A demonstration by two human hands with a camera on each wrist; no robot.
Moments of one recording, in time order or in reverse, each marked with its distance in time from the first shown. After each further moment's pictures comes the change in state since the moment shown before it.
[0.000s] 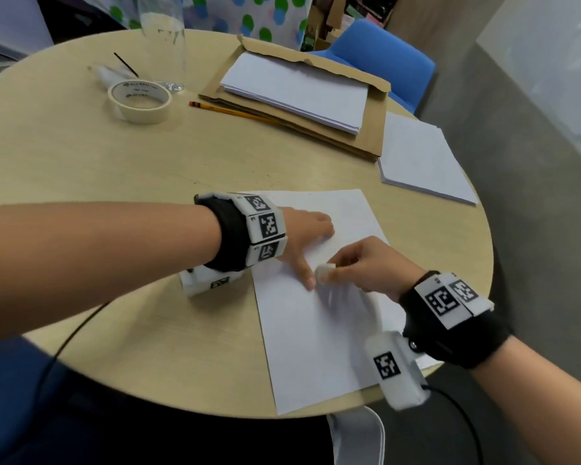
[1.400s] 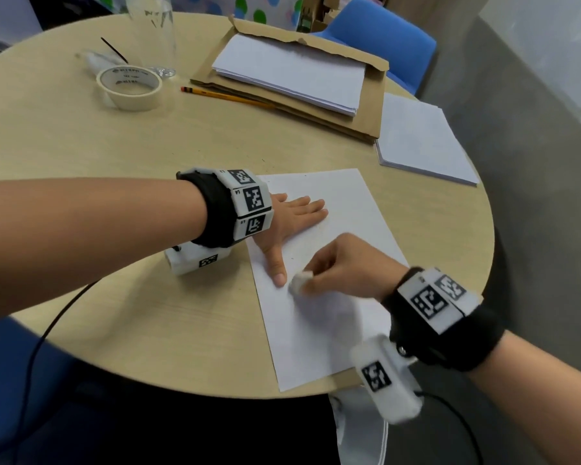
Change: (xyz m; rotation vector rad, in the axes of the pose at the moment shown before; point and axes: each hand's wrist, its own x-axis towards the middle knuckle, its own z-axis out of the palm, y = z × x) left_hand -0.004 -0.012 0.000 0.180 -0.261 0.005; right_hand -0.021 -0.017 0.023 -0.141 -0.054 -0.112
